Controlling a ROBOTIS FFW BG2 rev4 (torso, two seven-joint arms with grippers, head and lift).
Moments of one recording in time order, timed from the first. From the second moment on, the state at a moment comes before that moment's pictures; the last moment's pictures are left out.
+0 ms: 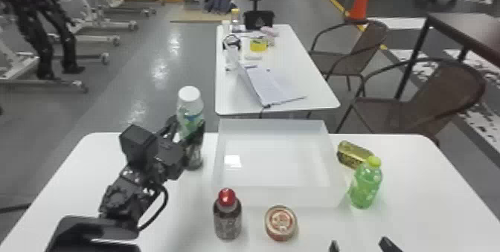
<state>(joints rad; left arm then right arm) -0.06 0.02 0.00 -1.60 -0.14 -0.14 -0.41 0.42 -0.06 0.06 -1.64 -0.13 -0.29 0.14</state>
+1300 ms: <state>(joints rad) -0.56 0.18 -0.79 -1.32 -0.83 0.08 -0.55 0.39 -0.07 0.08 -1.61 -0.14 -0.29 0.14</state>
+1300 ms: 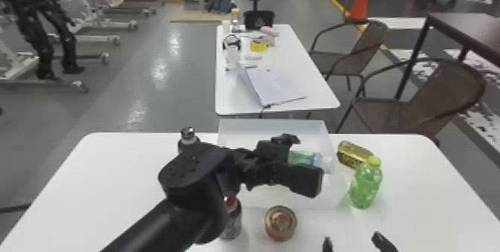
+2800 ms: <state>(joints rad) 0.32 0.00 0.25 -1.61 0.11 -0.36 -0.34 0.42 -0.08 0.09 -1.63 -0.15 -0.29 0.13</state>
